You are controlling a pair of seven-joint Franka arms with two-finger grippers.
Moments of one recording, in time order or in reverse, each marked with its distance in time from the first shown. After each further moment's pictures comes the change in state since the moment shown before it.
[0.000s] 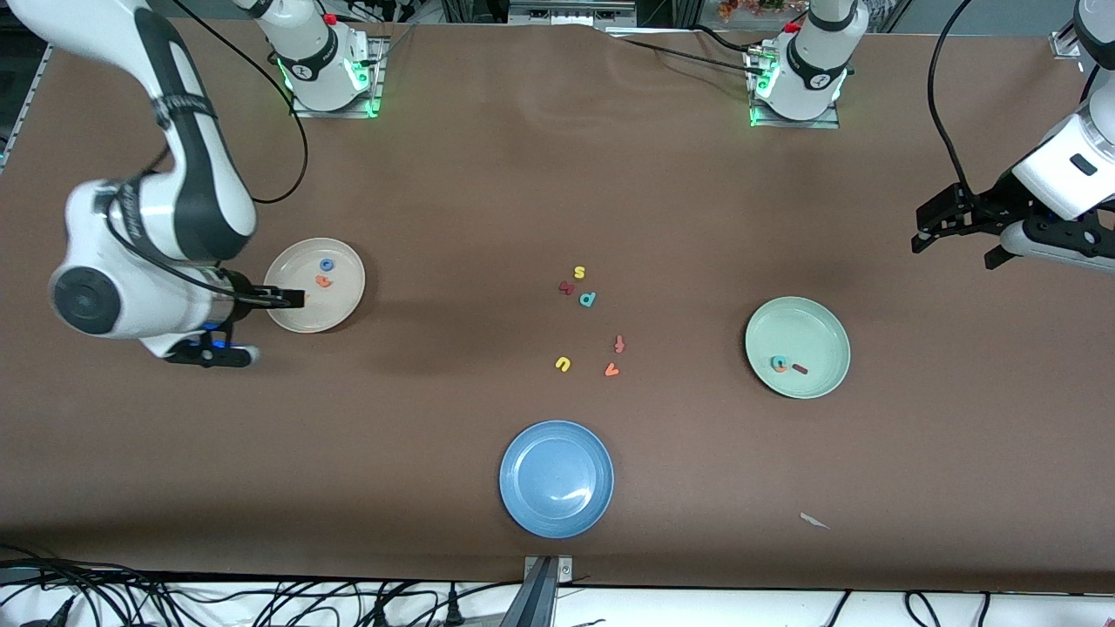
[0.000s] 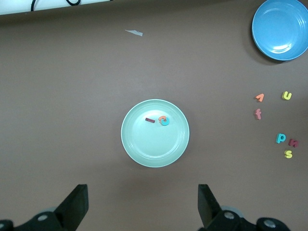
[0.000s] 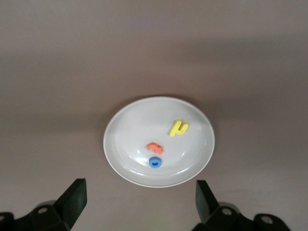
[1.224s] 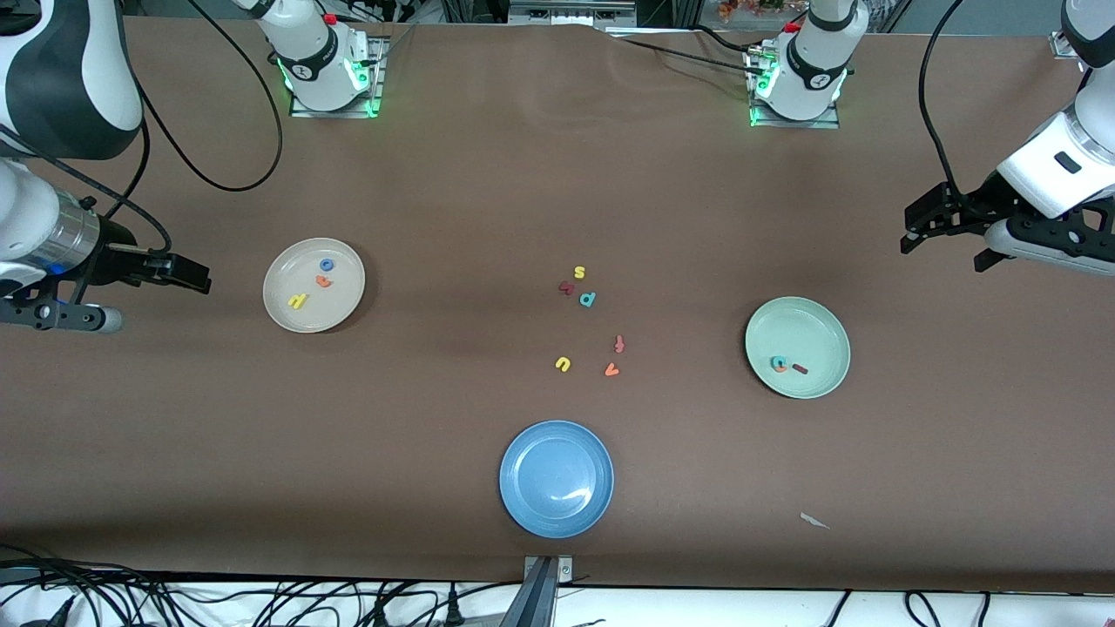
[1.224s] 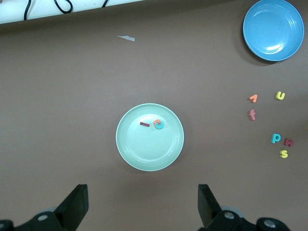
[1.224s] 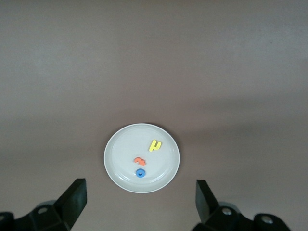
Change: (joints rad) left arm -0.008 0.006 -0.020 0.016 0.000 0.003 0.001; right arm 0.001 -0.180 -0.063 0.065 -0.025 -0.029 -0.026
